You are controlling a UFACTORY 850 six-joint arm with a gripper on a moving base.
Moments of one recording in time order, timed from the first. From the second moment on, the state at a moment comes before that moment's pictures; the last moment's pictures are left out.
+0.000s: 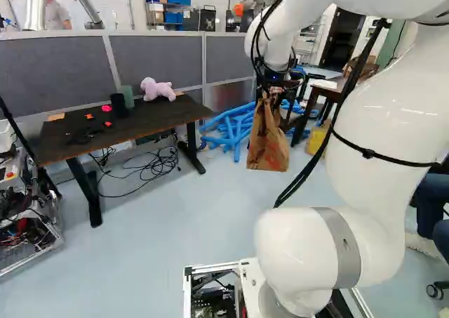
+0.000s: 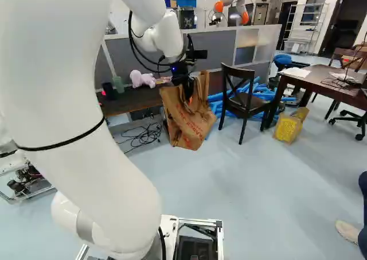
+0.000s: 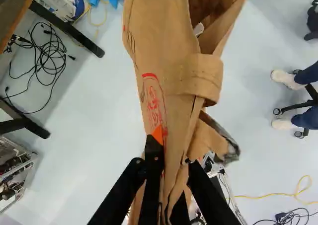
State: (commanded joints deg) arm -6.9 -5.4 -64.1 -9.1 -47.1 22.3
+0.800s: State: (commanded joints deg) arm -4.1 -7.7 -74.2 -8.8 -63.1 22.3
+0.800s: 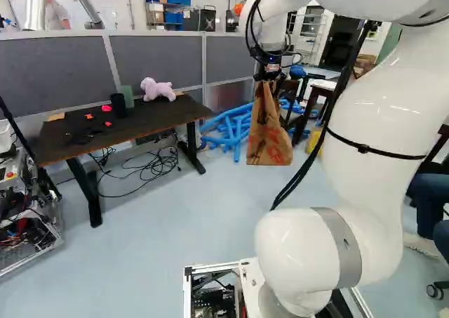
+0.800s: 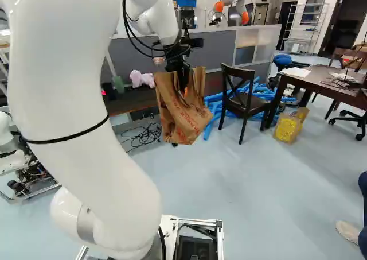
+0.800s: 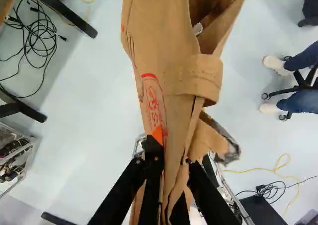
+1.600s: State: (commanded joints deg) arm -2.7 -10.2 -78.5 -8.8 -63.8 22.3
